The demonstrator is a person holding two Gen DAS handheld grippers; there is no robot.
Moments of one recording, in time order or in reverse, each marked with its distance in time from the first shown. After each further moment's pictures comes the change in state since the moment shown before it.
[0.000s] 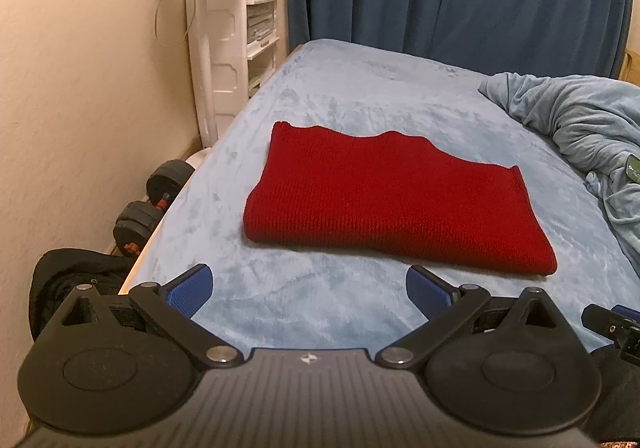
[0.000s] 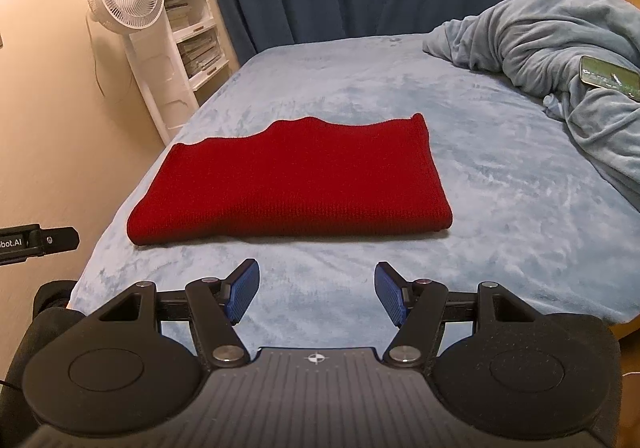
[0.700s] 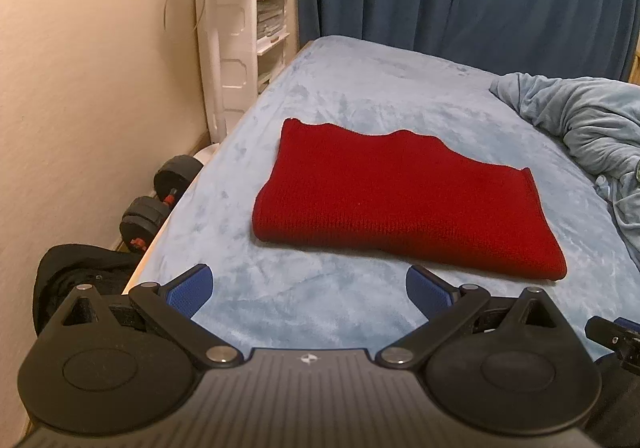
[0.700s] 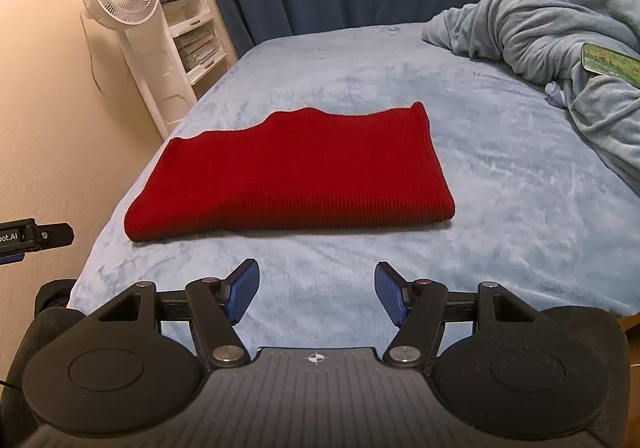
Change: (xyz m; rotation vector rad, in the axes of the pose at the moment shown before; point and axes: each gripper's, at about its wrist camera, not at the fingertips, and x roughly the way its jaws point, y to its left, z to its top) left arm 0.009 0.003 0.003 -0.020 0.015 0.021; right arm 0.009 -0.002 -0.001 0.021 0.030 0.004
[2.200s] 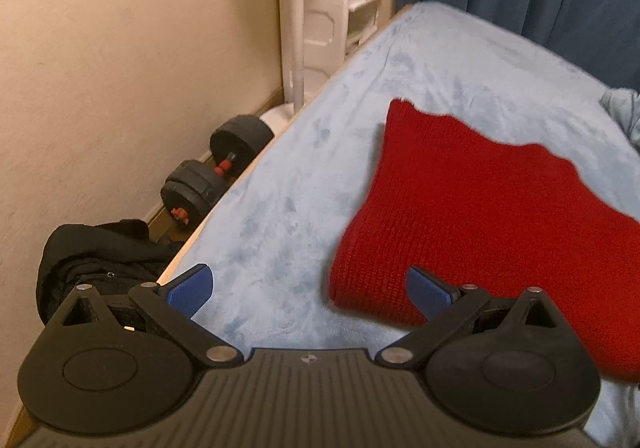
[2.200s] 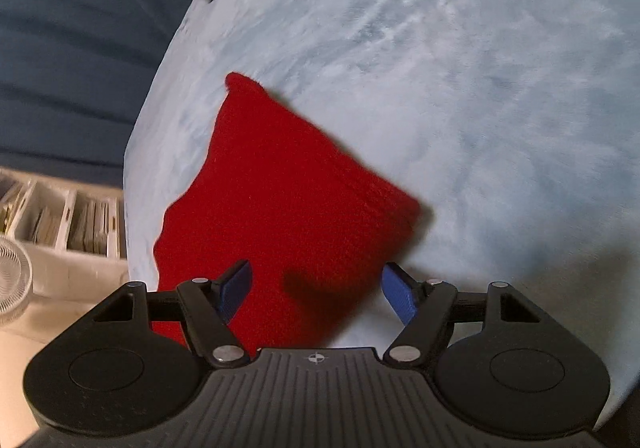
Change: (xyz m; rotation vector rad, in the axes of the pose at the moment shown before) left arm 0.172 0.052 0.063 -0.165 0.150 0.223; right arm 0.205 -0.147 0.035 0.980 0.082 0.049
